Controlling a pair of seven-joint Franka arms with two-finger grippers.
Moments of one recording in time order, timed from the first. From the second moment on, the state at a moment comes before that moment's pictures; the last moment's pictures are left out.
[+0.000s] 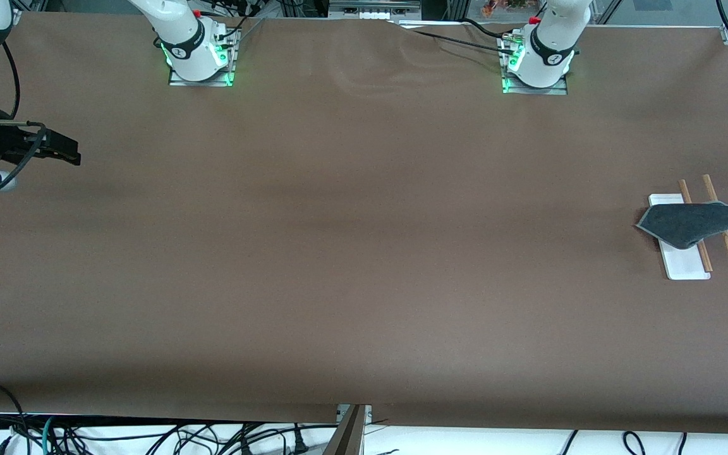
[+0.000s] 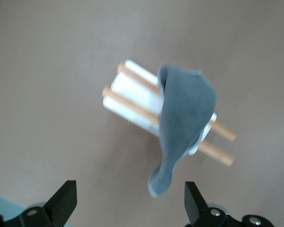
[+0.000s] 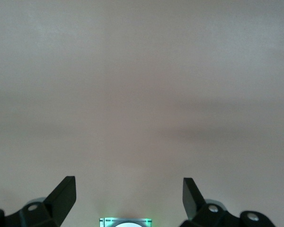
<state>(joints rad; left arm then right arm) 0.59 0.61 -0.07 -1.16 0.10 1.66 1.51 -0.01 0.13 0.04 -1.48 -0.06 1.46 -0.02</state>
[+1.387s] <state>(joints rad) 0.04 0.00 -0.06 -1.71 -0.09 1.70 -0.02 -0.02 0.13 0.04 -1.48 -0.06 1.47 -0.02</state>
